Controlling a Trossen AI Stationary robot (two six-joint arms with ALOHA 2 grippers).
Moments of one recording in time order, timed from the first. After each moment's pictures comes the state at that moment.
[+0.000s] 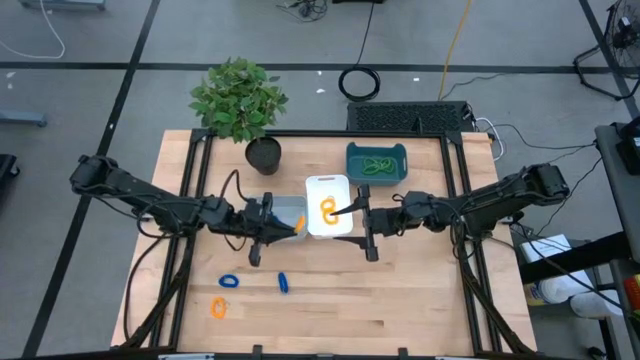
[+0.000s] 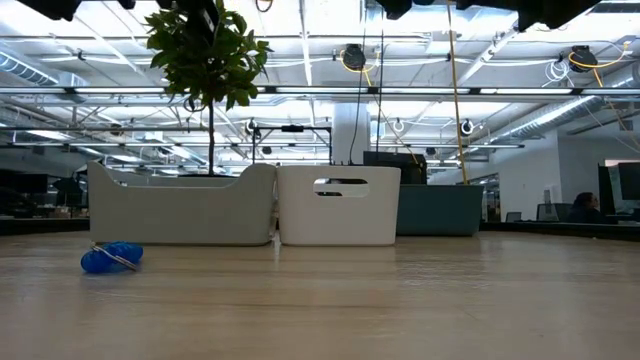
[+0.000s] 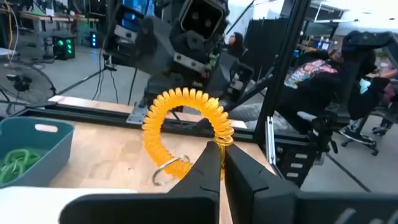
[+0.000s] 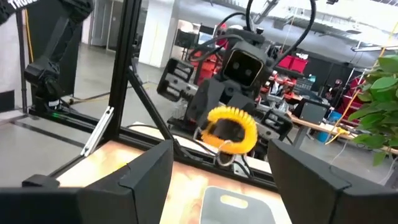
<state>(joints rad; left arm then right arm) -0.27 1.13 0.57 0.57 -0.14 -0.19 0.16 1.36 0.72 0.75 0.00 -0.24</state>
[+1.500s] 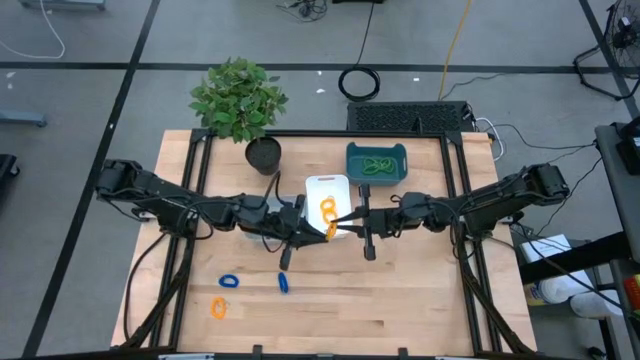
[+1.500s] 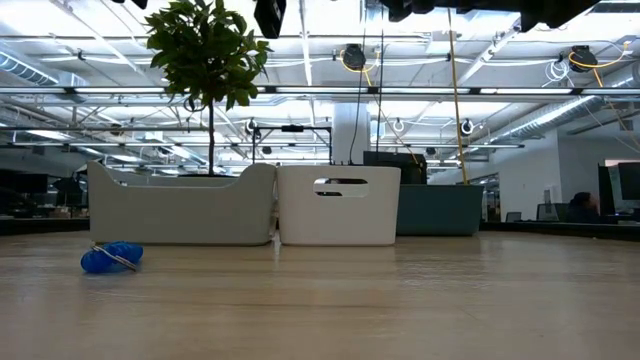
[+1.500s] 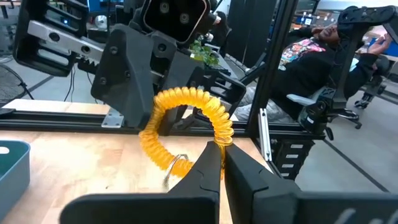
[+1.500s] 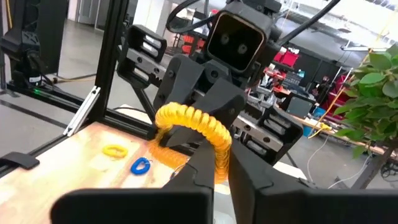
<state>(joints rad) -0.20 1.43 0.86 0.51 0.03 -0.14 0.17 1.36 0.72 0.70 0.05 -0.32</state>
